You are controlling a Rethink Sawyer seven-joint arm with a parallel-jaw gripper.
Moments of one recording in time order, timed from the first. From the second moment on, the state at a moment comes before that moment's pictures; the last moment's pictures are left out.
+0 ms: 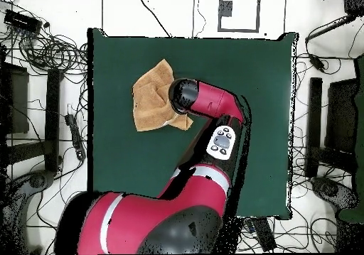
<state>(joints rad) 0.03 -0.11 -0.40 1.12 0.34 0.64 2.26</state>
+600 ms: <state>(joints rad) -0.01 -0.12 -0.35 1.10 0.34 0.63 2.26</state>
